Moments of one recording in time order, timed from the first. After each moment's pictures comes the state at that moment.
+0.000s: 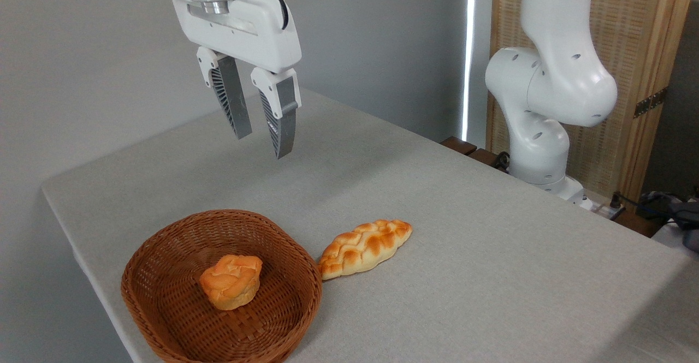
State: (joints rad) arm -0.05 0.01 -0.09 -1.56 -0.05 1.57 0.53
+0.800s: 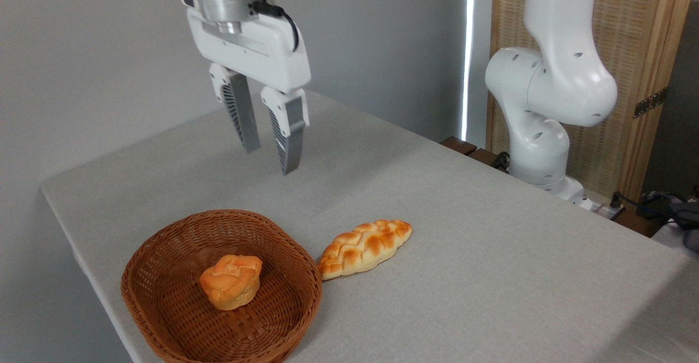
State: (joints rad) arm -0.05 -0.07 -0.08 -1.75 -0.05 1.72 0.58
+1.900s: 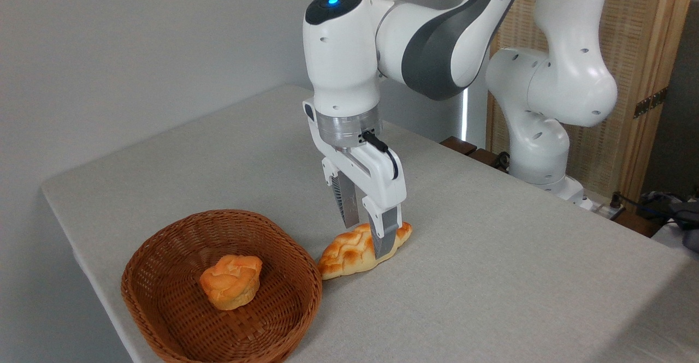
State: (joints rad) arm -0.05 -0.26 0.05 -2.37 -0.05 2.07 0.94
